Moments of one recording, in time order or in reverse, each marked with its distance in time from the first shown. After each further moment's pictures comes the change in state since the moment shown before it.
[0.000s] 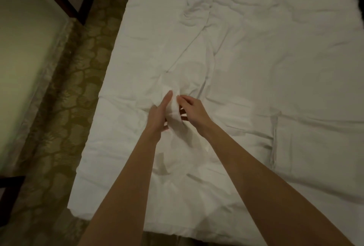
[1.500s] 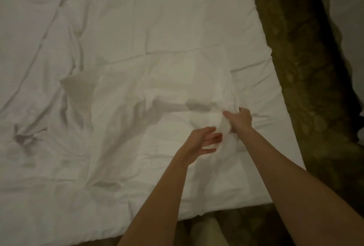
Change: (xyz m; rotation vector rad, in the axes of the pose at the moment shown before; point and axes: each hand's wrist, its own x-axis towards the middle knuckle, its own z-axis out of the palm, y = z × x) left_hand -0.118 -0.178 0.425 0.128 -0.698 -0.480; right_hand -0.141 0.179 -0.465 -0.149 0.779 0.498
